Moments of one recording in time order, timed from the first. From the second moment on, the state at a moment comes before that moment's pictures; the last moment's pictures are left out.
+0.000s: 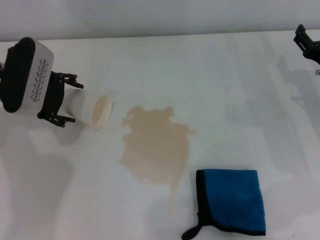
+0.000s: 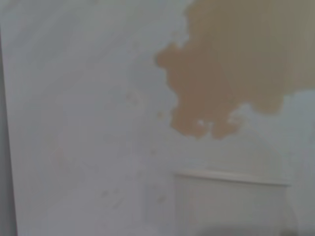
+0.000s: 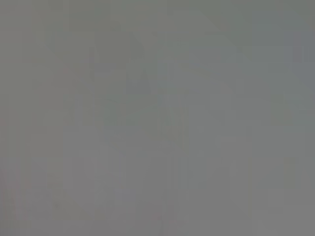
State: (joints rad) left arm -1.15 -2.07 2.85 -0.49 0.31 1.10 -0.39; right arm 0.55 2.03 -0.53 0.03 2.41 1.01 -2.76
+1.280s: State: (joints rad) left arm -1.09 -2.07 2.85 -0.41 0.16 1.04 -0.35; right arm 0.55 2.02 -0.53 0.03 2.41 1.01 -2.76
